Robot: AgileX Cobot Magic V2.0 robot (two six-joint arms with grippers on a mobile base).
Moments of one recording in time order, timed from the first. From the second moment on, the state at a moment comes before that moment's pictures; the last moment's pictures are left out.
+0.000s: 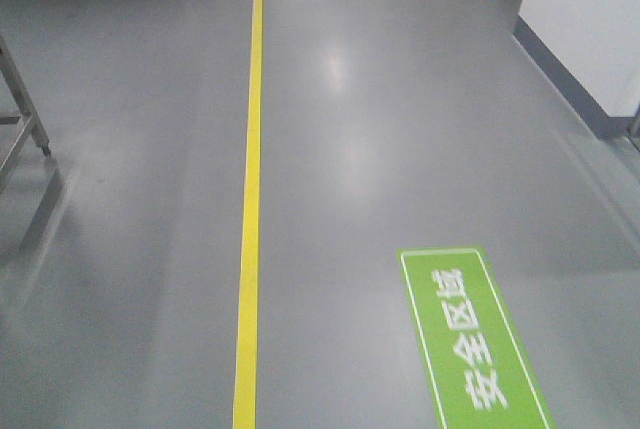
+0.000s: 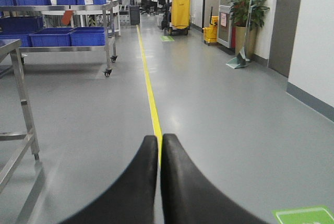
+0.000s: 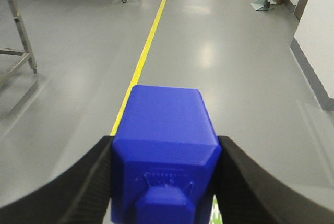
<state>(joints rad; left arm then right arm) -0.02 -0.01 0.03 0.03 0.10 -0.04 0.12 0.50 -1.30 0.05 1.23 -0.10</state>
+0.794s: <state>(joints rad) -0.02 -0.01 0.03 0.03 0.10 -0.04 0.12 0.48 -1.30 0.05 1.23 -0.10</state>
